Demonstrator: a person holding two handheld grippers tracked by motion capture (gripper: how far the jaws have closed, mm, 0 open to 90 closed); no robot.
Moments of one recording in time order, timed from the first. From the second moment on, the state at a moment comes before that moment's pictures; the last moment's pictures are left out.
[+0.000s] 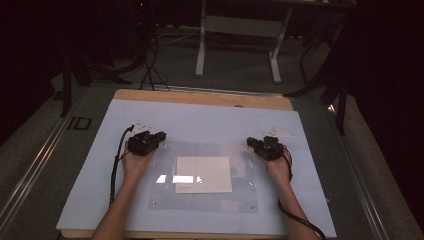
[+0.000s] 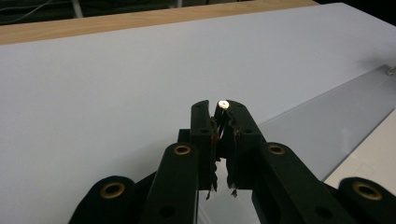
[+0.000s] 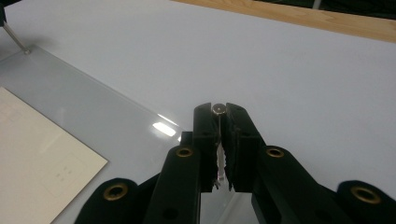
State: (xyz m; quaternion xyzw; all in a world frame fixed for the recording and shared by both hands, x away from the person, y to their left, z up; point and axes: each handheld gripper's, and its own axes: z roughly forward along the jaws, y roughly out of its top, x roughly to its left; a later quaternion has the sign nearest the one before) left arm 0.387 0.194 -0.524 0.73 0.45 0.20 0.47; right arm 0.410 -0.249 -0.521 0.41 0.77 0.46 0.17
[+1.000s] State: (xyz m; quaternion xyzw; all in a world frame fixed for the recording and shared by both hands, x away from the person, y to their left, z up) left arm 0.423 0.210 -0.524 0.72 0.49 0.07 0.49; right arm 0.443 -0.253 -0.510 0.47 0.76 0.43 0.06
